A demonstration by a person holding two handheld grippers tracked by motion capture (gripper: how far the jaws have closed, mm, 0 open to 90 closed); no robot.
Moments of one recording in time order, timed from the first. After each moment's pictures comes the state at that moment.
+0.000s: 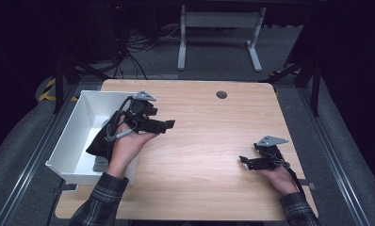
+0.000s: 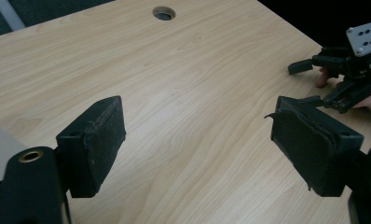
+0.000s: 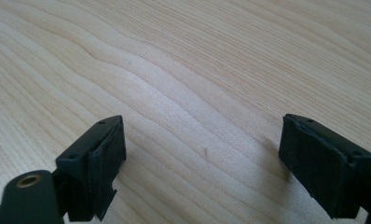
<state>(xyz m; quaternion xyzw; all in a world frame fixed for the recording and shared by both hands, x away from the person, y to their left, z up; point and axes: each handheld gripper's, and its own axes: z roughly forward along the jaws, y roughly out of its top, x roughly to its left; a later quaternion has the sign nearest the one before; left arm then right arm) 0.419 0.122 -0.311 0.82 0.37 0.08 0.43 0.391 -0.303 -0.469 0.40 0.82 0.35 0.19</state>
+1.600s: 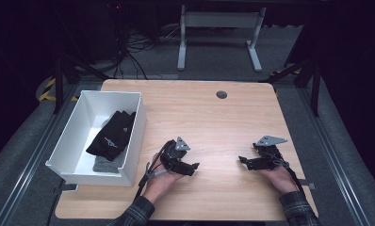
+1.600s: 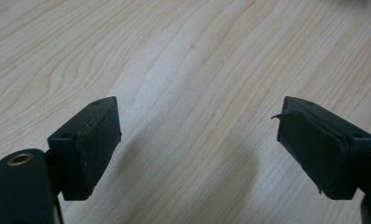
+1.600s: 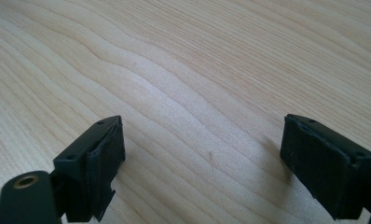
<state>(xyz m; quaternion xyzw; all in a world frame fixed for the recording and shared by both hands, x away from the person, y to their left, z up) 0.387 0.043 -0.464 0.87 0.31 0.09 0.37 0.392 -0.301 -0.469 0.40 0.83 0.35 0.19</state>
